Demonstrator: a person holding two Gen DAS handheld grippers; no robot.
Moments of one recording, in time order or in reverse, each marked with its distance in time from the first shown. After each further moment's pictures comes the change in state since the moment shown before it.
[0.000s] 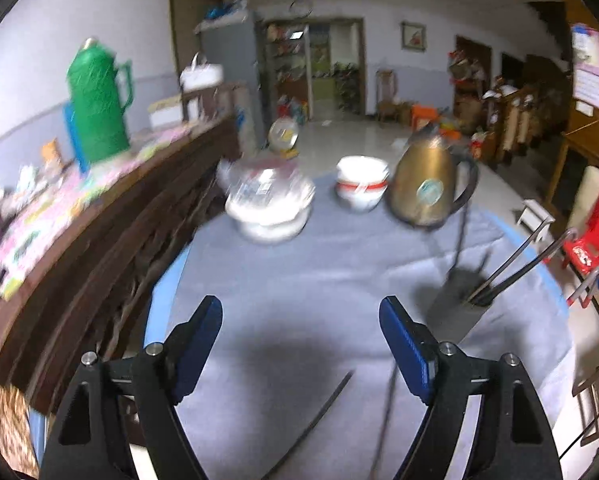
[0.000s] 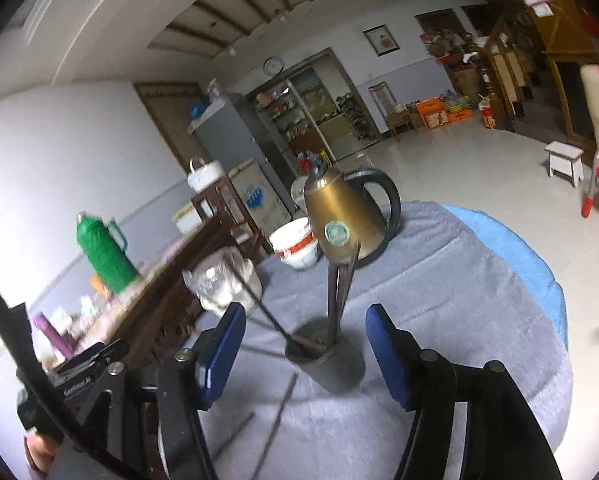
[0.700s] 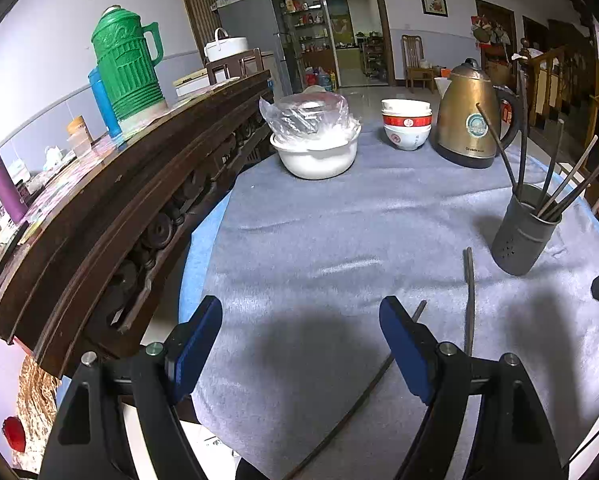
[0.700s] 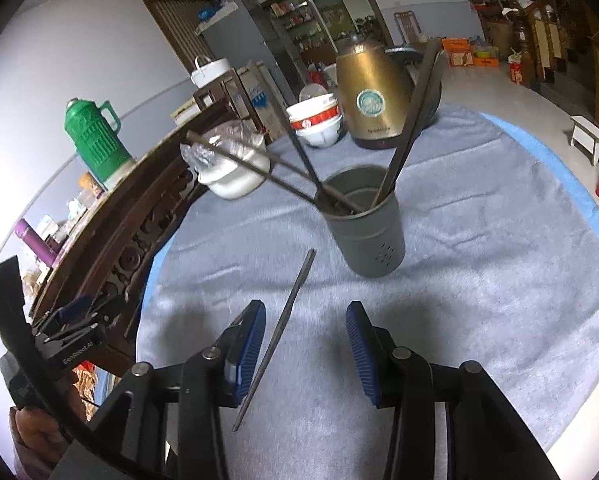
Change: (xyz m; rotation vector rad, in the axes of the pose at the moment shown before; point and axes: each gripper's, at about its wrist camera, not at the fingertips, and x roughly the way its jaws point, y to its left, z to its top) left arm 0.027 0.022 -0.063 0.046 0.077 0.135; right arm 0.074 0.038 -0.095 -0.081 0.327 -0.019
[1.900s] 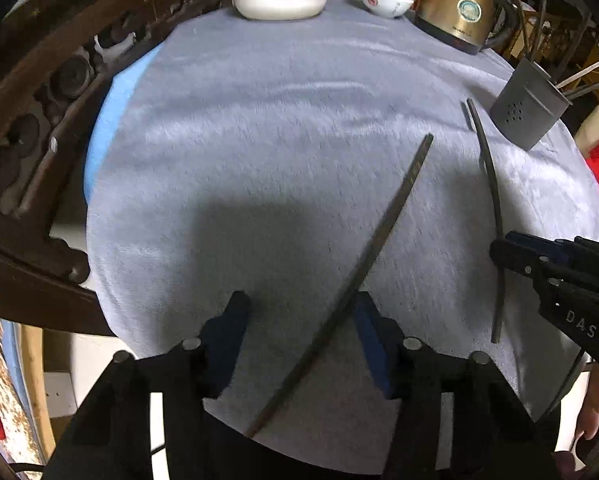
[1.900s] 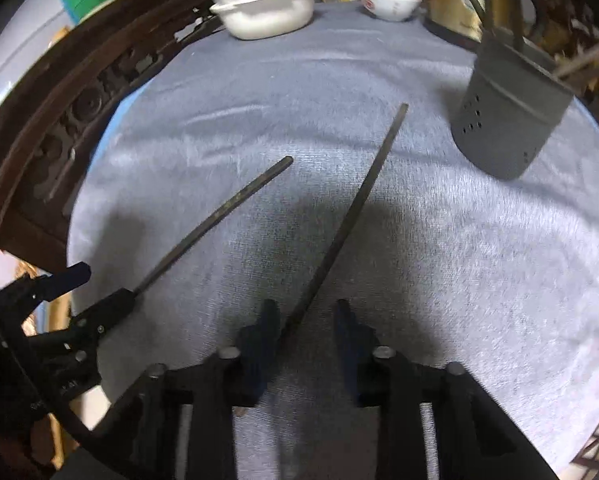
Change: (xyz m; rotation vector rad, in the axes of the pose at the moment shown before) left arm 0.084 0.010 -0.089 -0.005 0.397 -0.247; right arm 0.141 0.086 -0.067 -0.276 0.382 -0.164
